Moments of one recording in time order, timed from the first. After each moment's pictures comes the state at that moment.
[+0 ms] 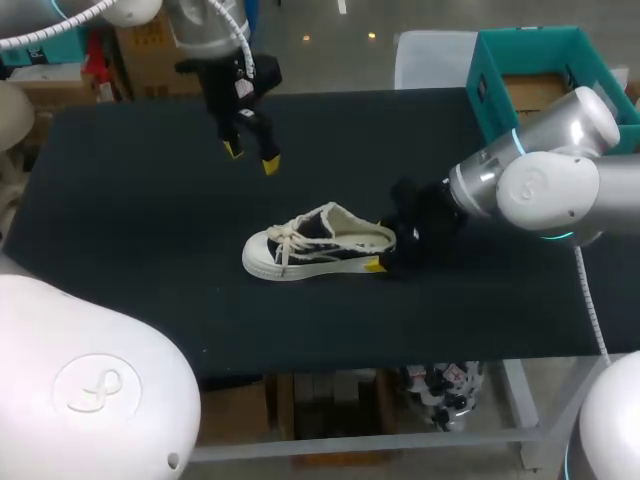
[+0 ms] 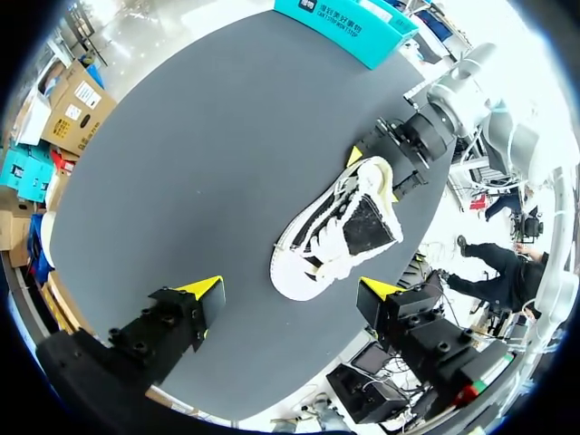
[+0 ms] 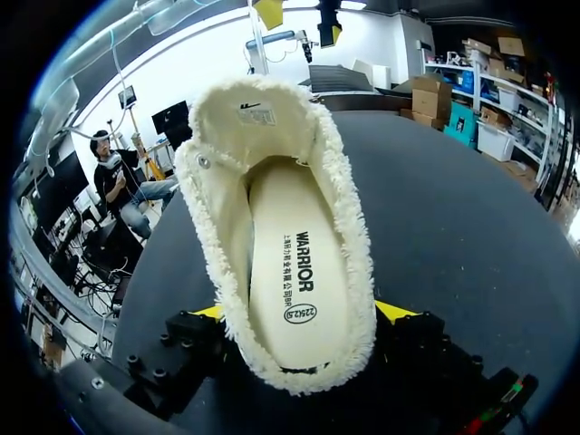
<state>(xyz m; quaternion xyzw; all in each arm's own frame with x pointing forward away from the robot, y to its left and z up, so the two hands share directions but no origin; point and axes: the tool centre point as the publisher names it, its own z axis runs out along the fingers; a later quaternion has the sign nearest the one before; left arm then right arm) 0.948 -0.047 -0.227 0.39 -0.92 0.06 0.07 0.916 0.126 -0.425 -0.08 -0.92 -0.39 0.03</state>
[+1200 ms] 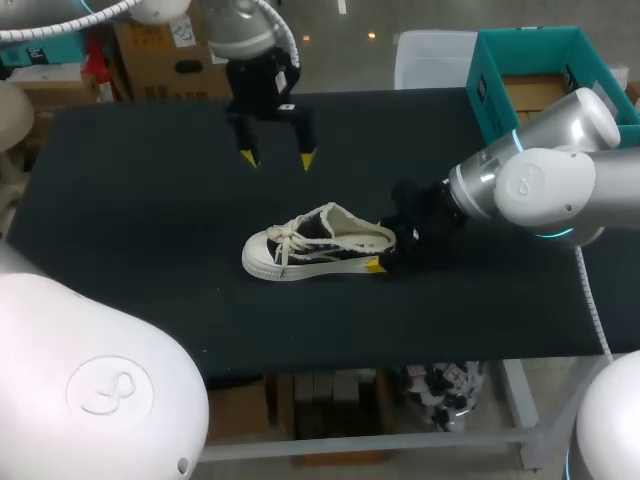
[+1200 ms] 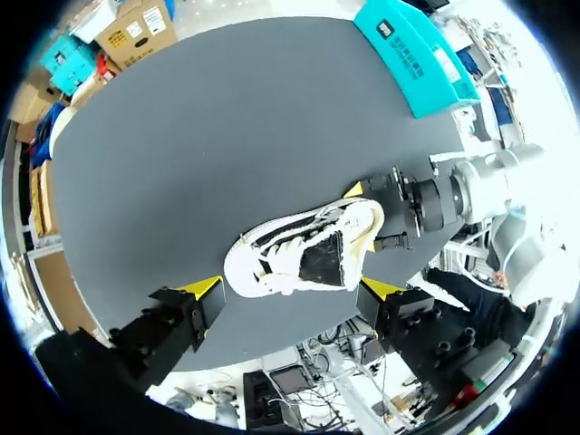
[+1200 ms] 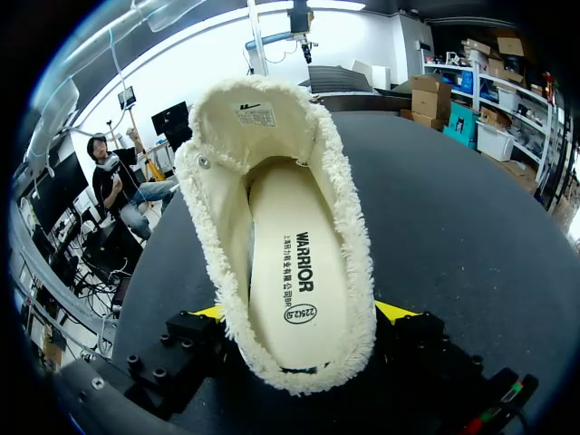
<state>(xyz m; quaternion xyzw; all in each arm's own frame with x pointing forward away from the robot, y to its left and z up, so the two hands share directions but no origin) 0.925 -0.096 -0.214 0.60 -0.80 0.04 0.08 0.916 0.127 -0.425 -0.08 -0.92 -0.39 0.03</state>
